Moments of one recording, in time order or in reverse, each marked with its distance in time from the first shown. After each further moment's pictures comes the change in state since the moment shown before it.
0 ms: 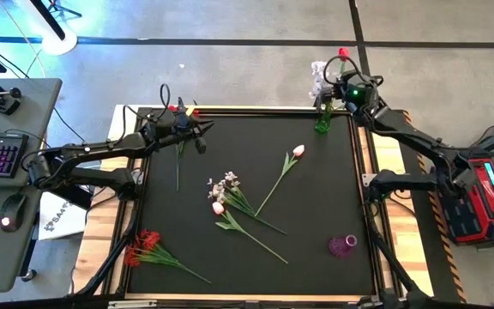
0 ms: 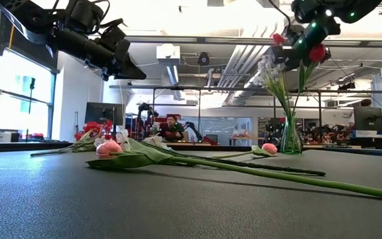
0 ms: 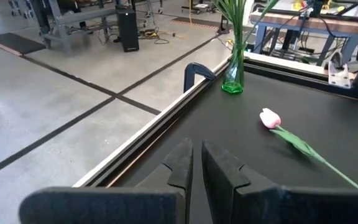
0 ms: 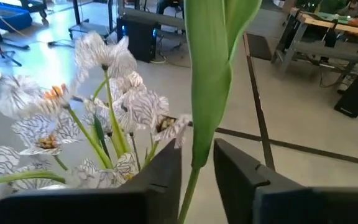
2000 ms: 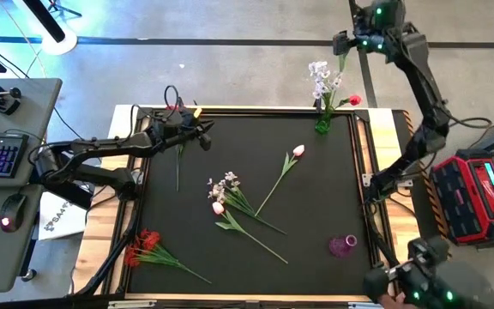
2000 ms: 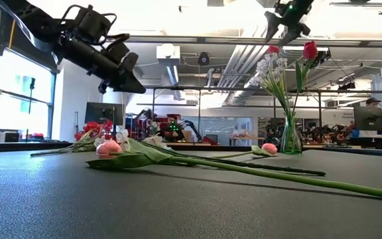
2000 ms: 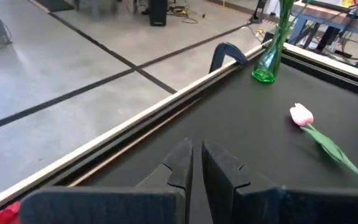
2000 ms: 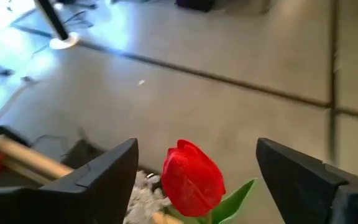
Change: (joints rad) left arm 0.001 0.107 0.000 0.019 -0.104 -0.156; right arm -0.292 0.501 1.160 -0.893 -0.562 0.007
